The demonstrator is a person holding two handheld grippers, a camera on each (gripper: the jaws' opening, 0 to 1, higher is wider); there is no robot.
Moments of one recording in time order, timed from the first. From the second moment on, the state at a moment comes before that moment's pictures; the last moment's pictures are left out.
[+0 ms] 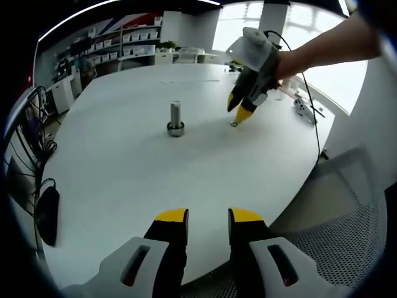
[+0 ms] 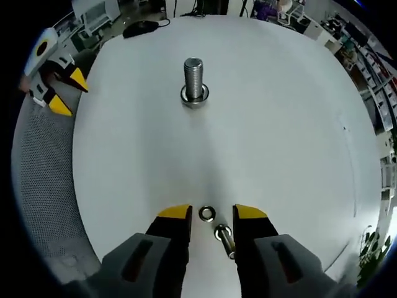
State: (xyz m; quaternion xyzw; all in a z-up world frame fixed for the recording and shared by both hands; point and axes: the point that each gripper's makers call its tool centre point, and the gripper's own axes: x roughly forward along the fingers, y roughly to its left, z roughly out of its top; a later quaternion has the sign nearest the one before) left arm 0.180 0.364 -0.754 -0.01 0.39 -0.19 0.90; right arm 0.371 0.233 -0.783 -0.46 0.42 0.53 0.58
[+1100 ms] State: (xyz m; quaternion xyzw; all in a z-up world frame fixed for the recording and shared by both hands) left arm 0.179 0.361 -0.753 -0.01 0.38 -0.19 0.90; right arm 0.359 0.222 -0.800 -0.52 0.46 0.53 0.49
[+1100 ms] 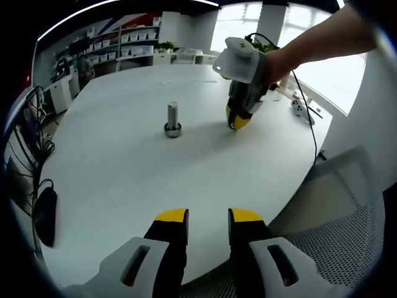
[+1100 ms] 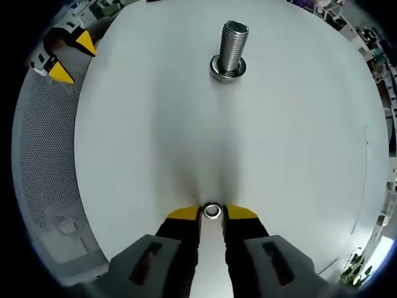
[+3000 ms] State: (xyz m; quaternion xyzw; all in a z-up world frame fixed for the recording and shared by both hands) left arm 0.180 0.361 -0.752 -0.01 0.38 -0.20 0.90; right arm 0.360 0.221 -0.800 -0.45 0.48 0.49 0.58
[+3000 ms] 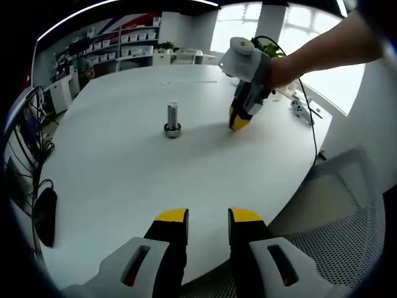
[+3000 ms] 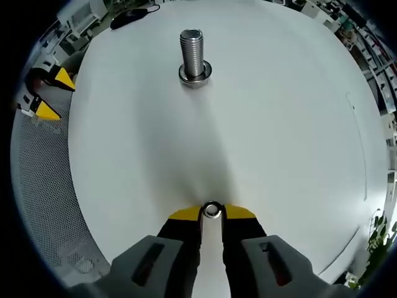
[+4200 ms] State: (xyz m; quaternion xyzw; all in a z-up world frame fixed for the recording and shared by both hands) left arm 0.180 0.363 -0.754 -0.01 0.39 -0.19 0.90; right arm 0.361 0.236 -0.745 -0.37 0.42 0.51 0.65
